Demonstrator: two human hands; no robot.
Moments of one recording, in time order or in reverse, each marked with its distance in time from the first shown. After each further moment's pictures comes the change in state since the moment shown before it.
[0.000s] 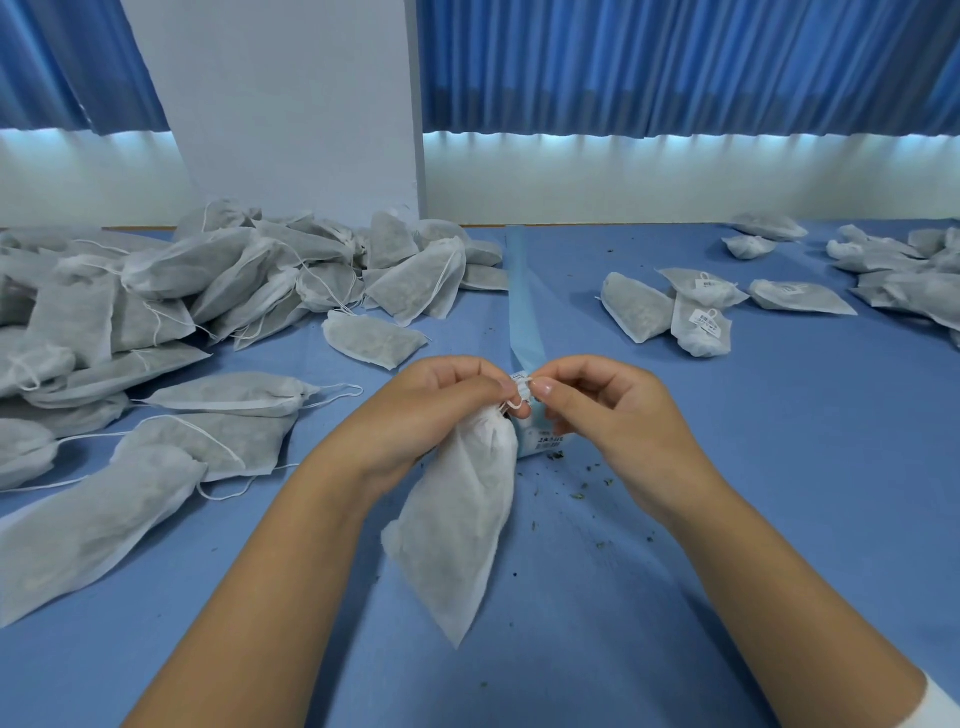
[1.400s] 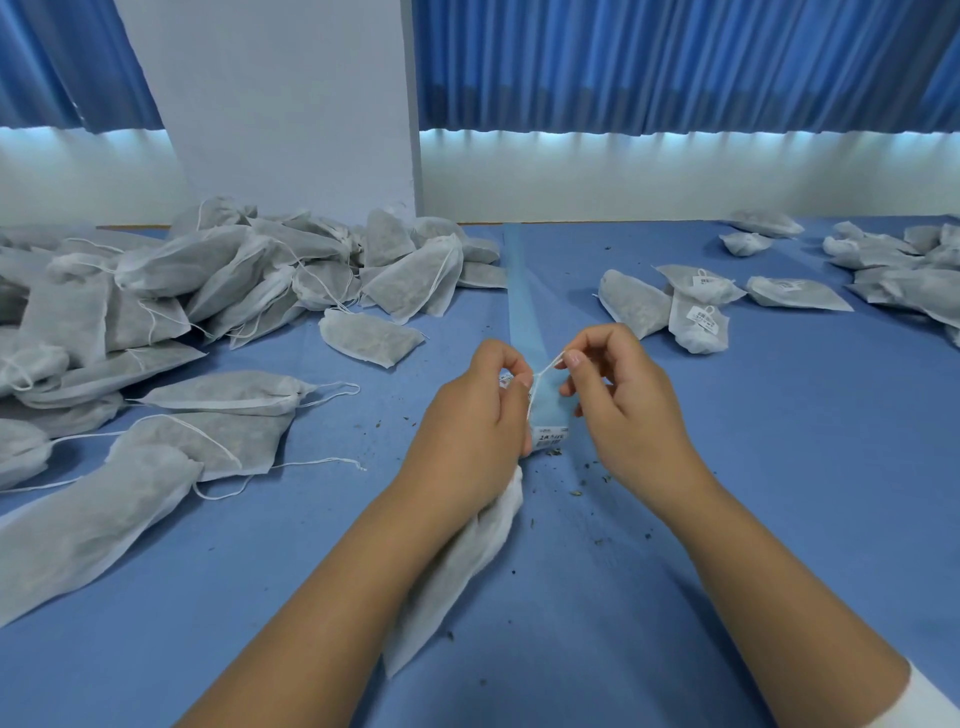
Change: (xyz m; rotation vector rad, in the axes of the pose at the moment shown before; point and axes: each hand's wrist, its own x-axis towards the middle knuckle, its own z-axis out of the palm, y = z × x) left_hand 0.006 -0.015 0.044 0.457 0.349 0.156; right_hand 0.009 0.013 -0.004 -0.402 0.221 -0.154
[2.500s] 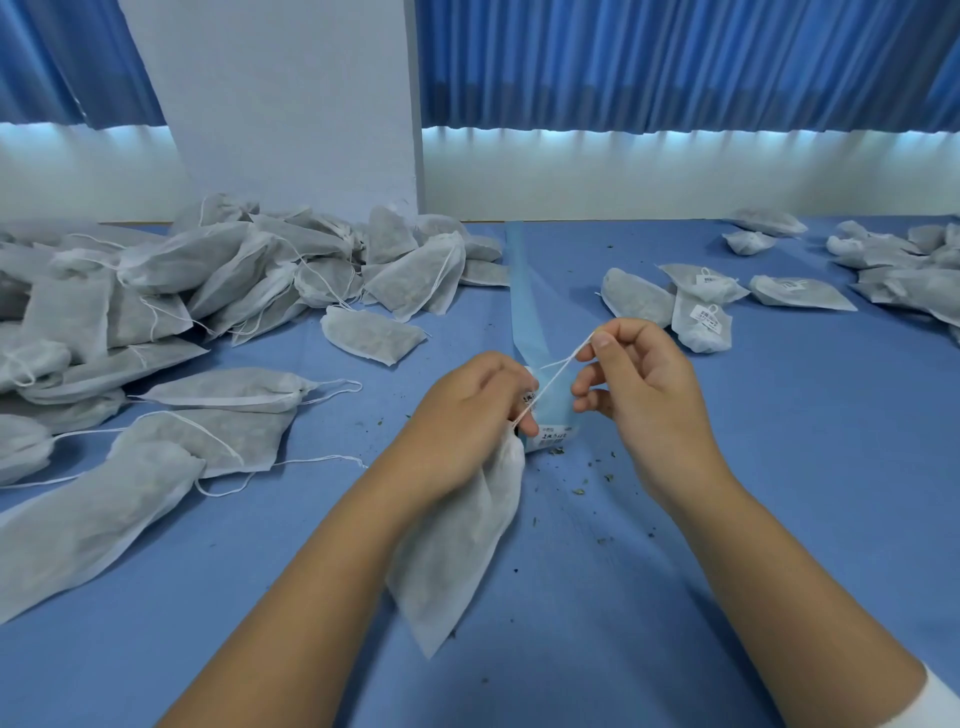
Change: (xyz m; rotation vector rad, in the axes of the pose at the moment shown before) left_hand 0.006 0.003 -0.014 -0.246 -0.124 -0.198; right_hand 0.005 -0.004 -0.002 0.407 0.102 0.174
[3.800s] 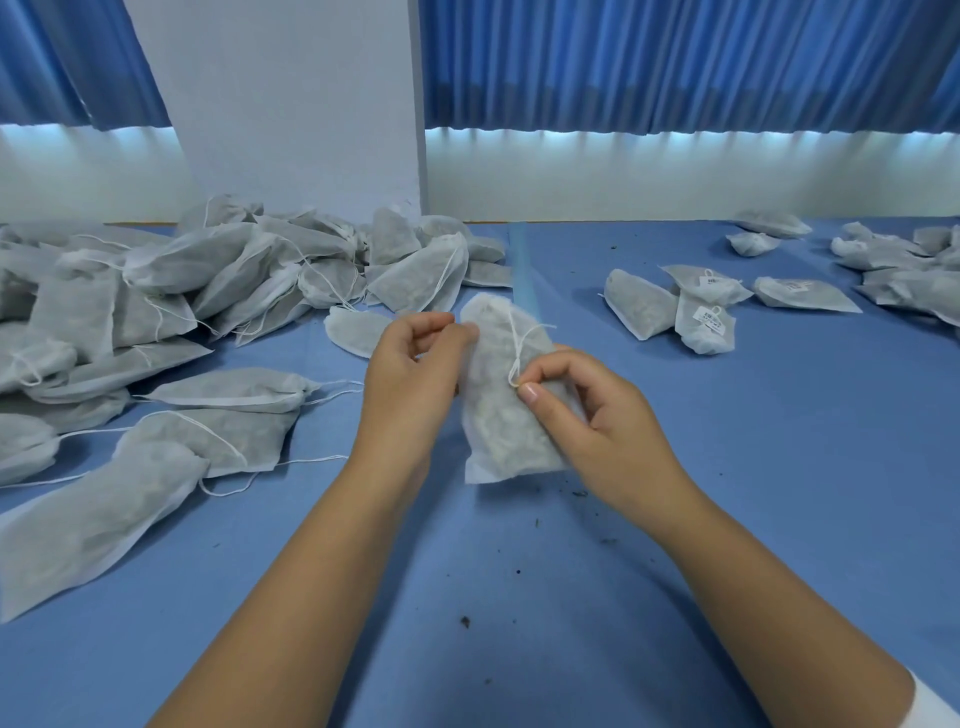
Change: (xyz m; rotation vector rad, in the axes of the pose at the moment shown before) left_hand 0.013 -0.006 -0.014 -0.438 0.449 -0.034; right_hand -0.021 -0.001 0.013 -0.298 -0.322 -0.198
